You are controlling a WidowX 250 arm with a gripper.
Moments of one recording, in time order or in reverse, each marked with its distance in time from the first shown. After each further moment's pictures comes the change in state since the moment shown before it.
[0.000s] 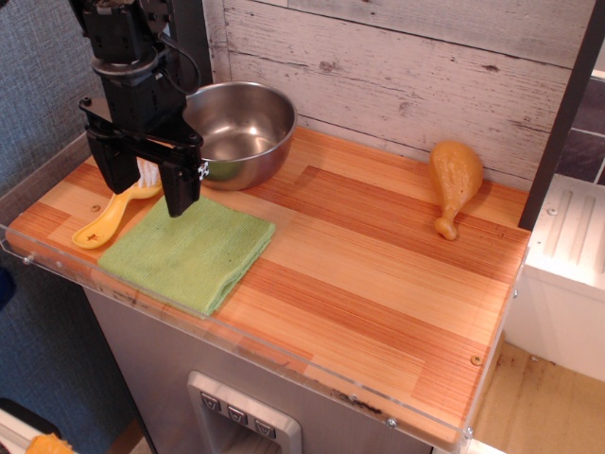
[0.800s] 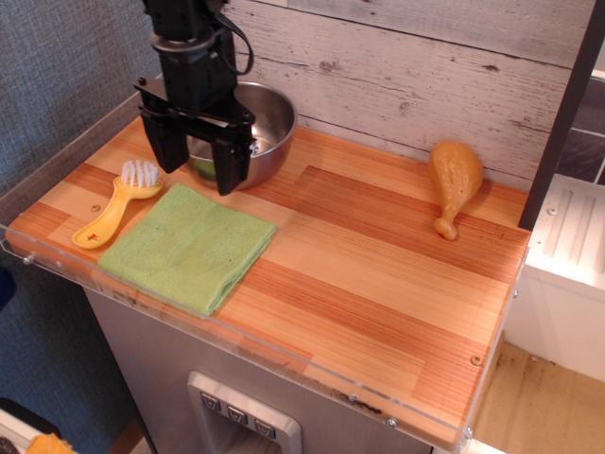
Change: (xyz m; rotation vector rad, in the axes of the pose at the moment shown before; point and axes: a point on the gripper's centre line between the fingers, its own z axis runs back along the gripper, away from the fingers) arm 0.042 -0.021 -0.001 -0.017 0.007 -0.022
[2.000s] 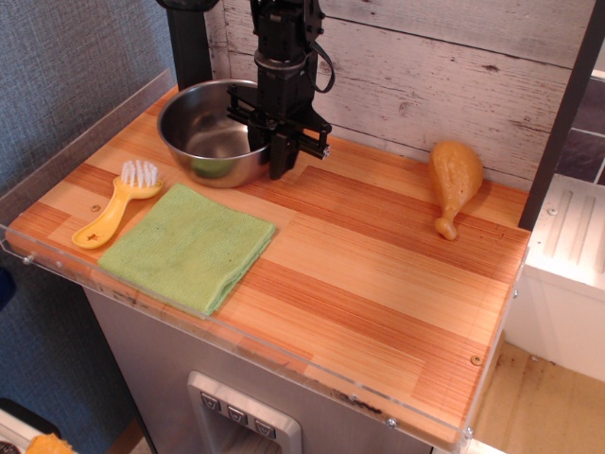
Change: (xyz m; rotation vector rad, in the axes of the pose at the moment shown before) arm 0.073 -0.013 -0.049 0.067 0.026 -0.054
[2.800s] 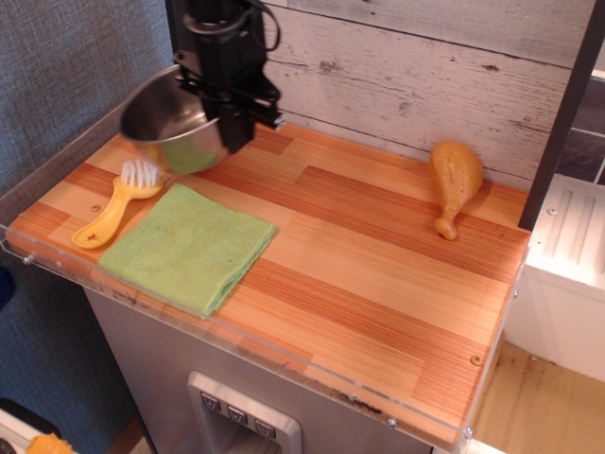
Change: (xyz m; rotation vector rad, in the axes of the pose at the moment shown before) arm -0.046 0.022 0.057 -0.016 -0.179 -0.041
